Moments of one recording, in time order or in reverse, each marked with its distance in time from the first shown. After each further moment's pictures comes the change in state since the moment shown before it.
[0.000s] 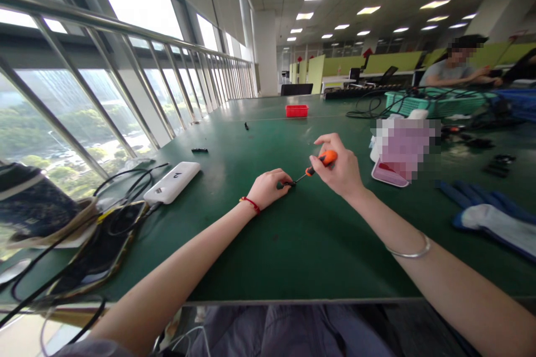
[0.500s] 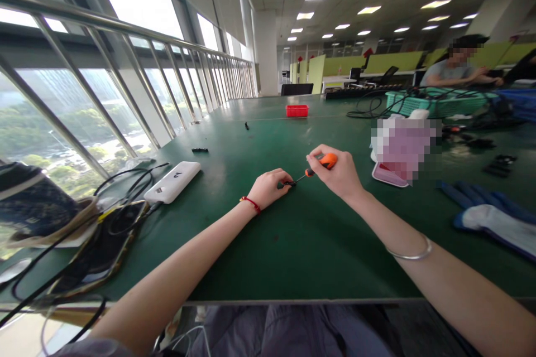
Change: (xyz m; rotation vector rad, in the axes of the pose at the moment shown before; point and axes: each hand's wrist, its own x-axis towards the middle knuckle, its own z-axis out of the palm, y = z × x) left_hand 0.000 0.000 0.000 0.009 -0.001 0.008; right_hand -0.001 -0.002 0.003 0.038 -0.066 0.054
